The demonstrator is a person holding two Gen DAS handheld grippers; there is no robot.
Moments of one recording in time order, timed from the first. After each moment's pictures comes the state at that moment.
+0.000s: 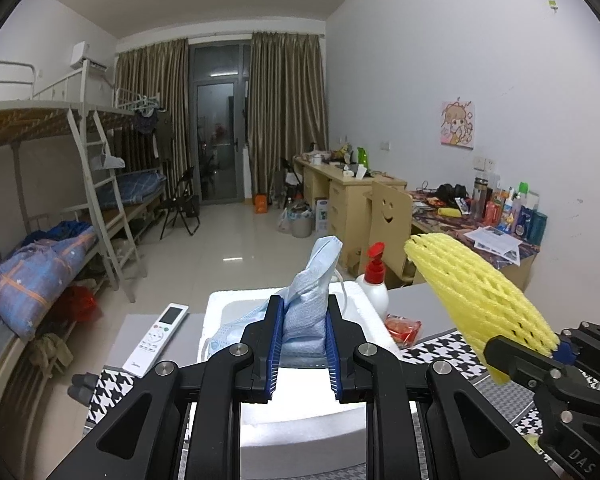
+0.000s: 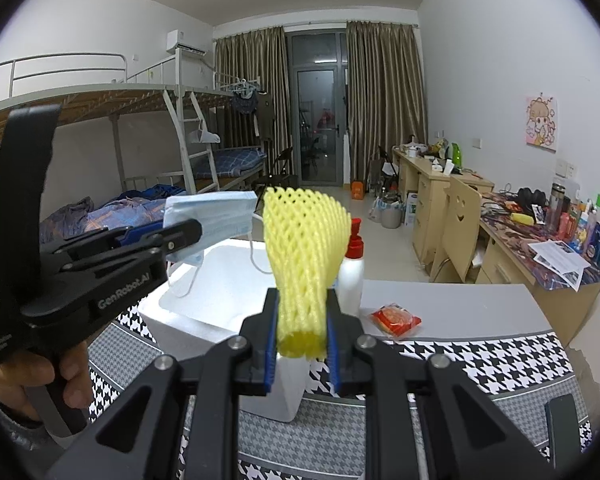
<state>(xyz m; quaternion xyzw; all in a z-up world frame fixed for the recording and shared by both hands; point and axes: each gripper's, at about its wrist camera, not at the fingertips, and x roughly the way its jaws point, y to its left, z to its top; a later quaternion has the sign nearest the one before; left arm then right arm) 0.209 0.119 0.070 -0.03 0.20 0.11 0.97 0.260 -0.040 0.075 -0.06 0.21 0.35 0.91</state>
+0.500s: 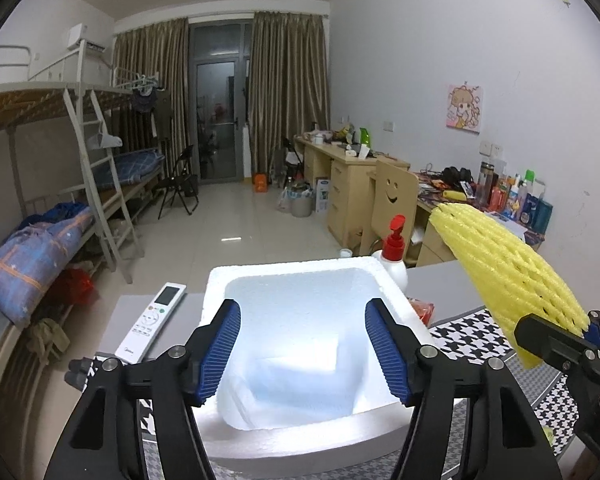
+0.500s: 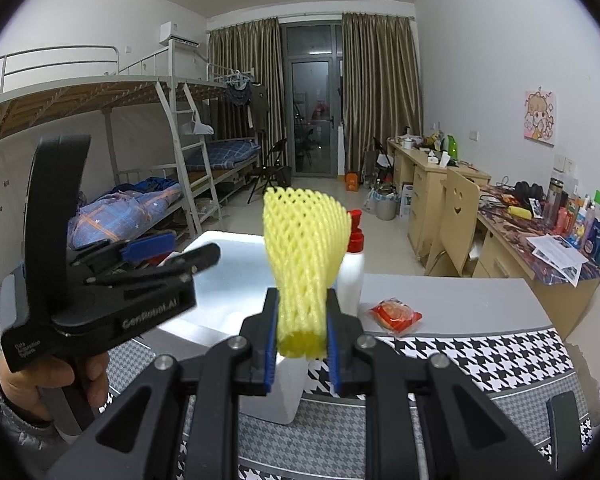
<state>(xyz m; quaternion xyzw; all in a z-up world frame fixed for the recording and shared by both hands) 0.220 0.140 0.050 -0.04 0.24 0.11 0.96 0.267 -0.026 0.072 -0.06 0.23 0.33 0.91</state>
